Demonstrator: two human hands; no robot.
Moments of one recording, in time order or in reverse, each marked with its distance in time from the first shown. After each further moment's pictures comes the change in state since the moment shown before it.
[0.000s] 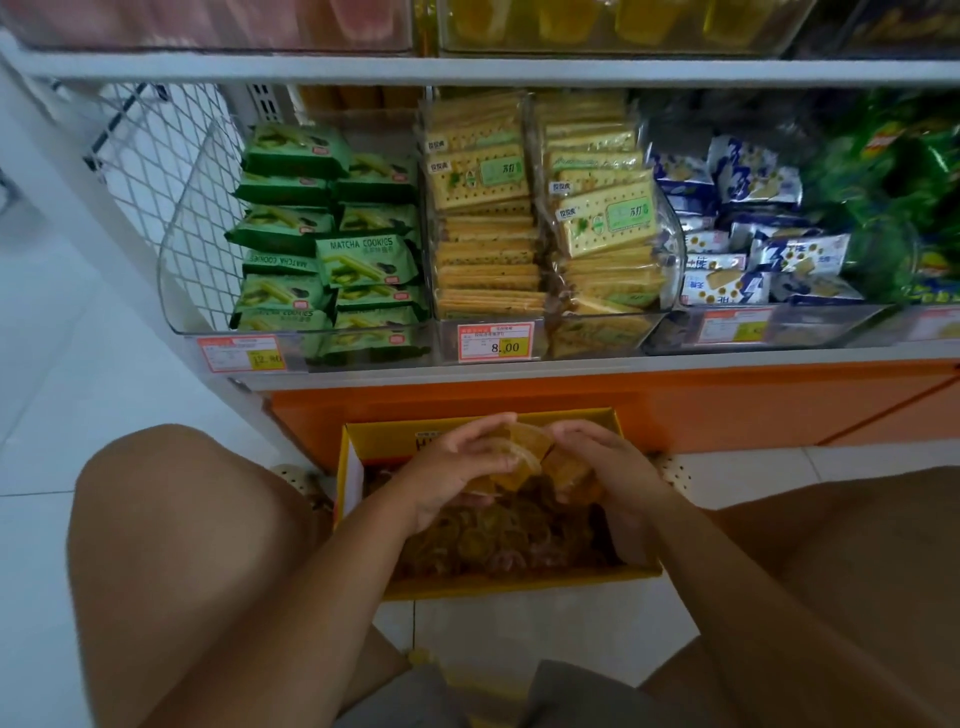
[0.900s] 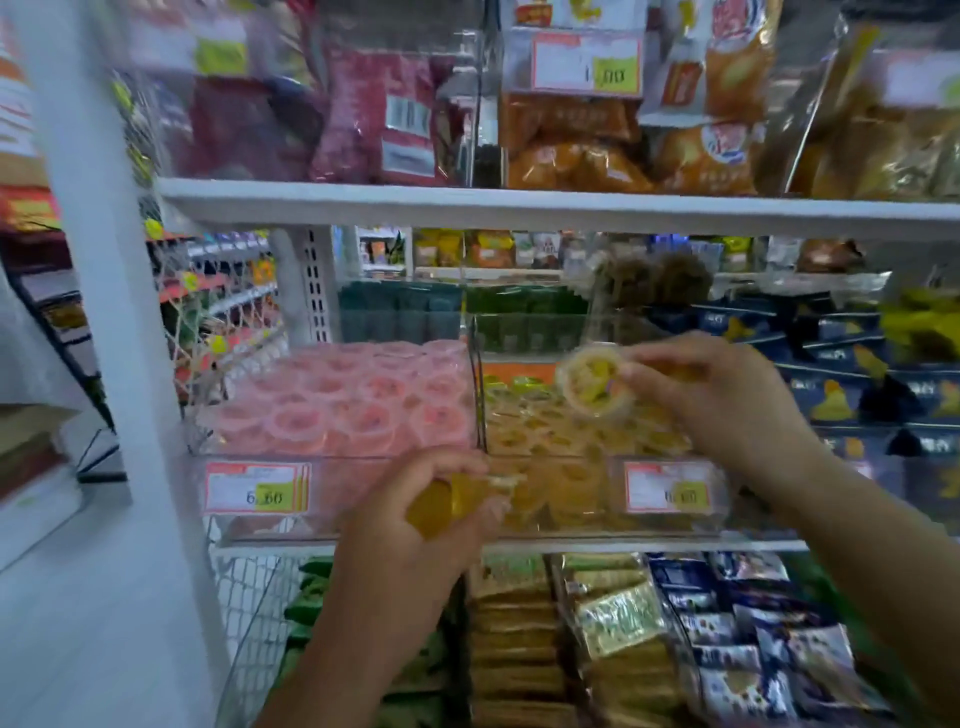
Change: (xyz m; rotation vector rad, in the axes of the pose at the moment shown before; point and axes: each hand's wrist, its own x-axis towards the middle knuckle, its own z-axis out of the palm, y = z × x) left_hand -0.145 0.289 -0.014 0.341 0.617 0.996; right_hand -0.119 -0.382 0.004 -0.679 0.550 -1.010
